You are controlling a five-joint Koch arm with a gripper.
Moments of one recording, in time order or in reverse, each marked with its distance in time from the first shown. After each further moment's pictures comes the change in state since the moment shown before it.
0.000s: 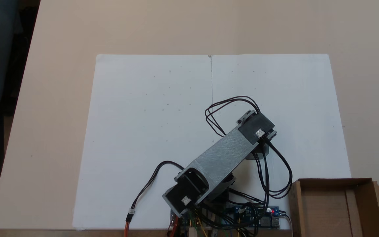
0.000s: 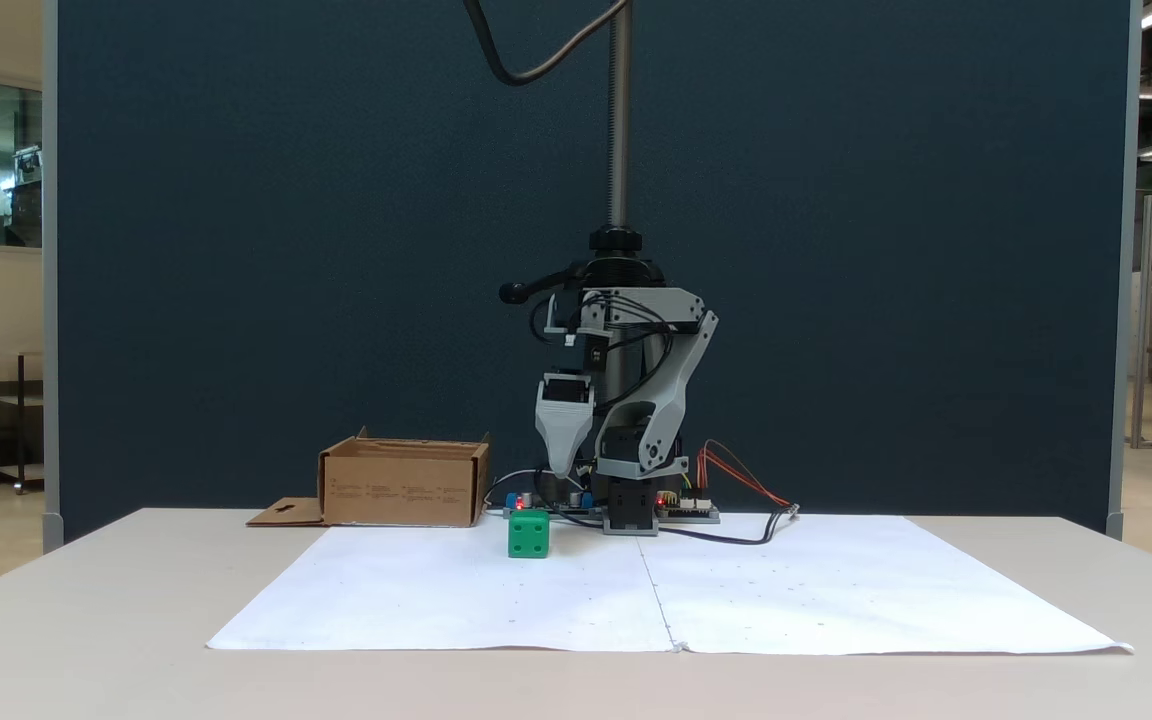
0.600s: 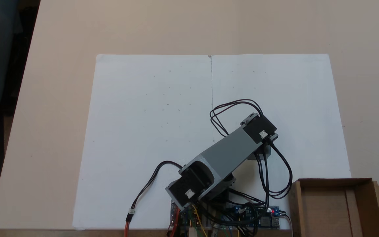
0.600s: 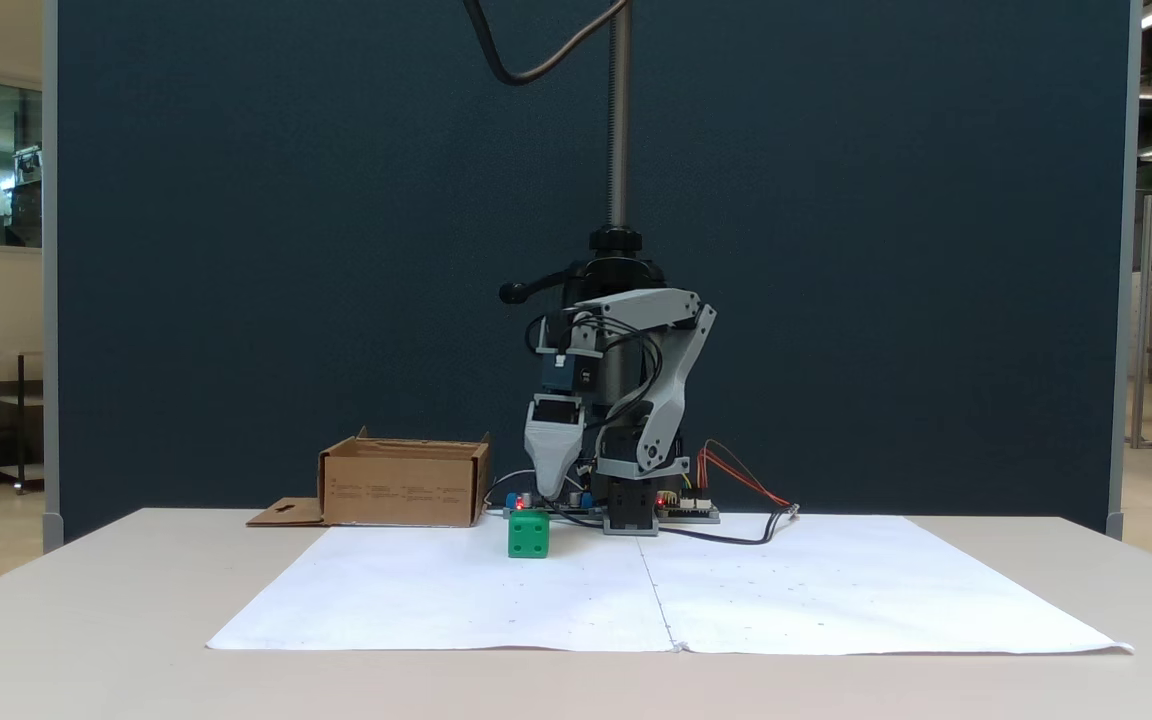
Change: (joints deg) arm 1.8 -4.5 5.6 -11.2 -0.4
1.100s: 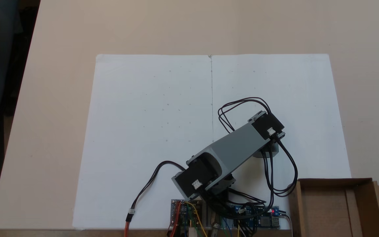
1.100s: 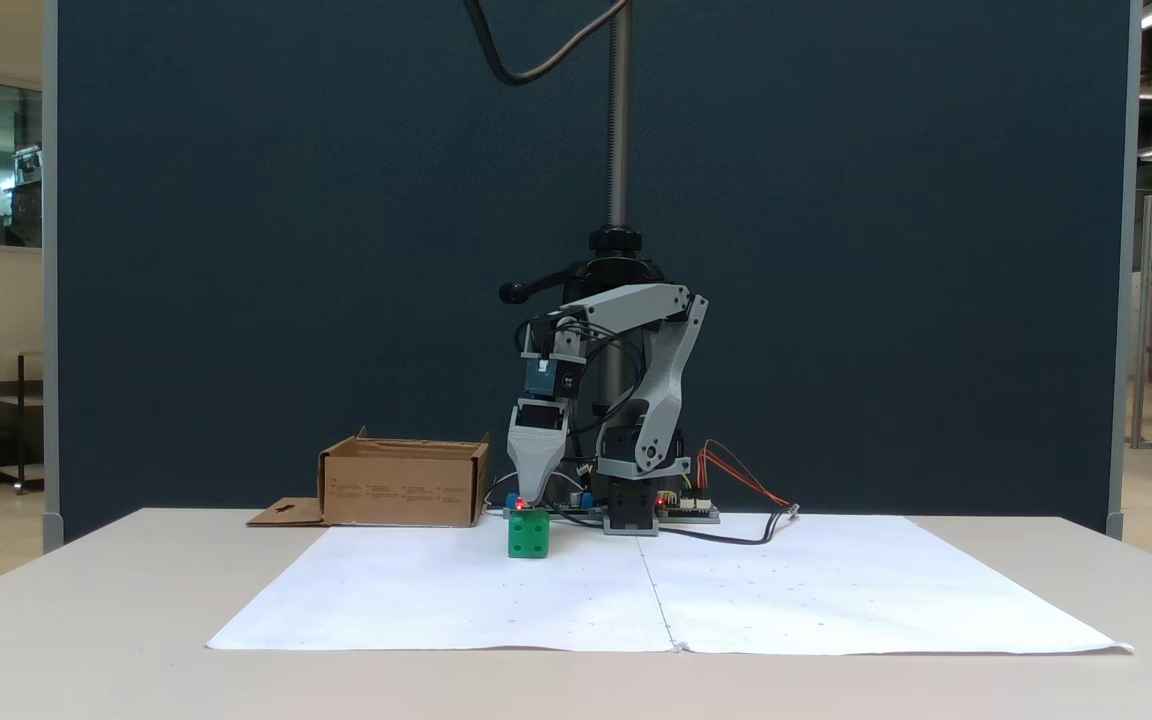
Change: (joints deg) arm 3.0 -6.1 -2.3 -4.3 -4.9
